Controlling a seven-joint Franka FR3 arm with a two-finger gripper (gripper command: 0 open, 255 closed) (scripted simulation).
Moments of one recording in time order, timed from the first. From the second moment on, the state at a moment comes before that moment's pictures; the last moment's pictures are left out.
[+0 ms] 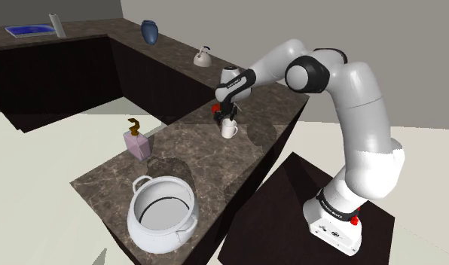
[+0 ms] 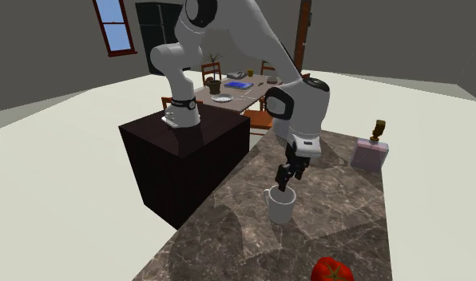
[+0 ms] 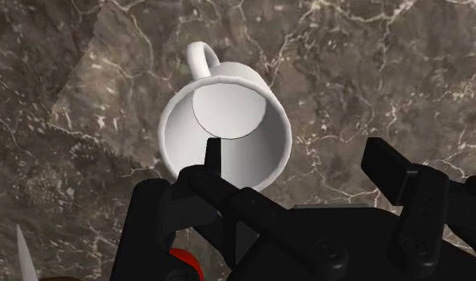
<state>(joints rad) -0.08 0.78 -0.13 -1.65 0.05 2.38 0.00</state>
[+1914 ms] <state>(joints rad) -0.08 0.85 -0.12 -1.62 0.06 2.42 0.00</state>
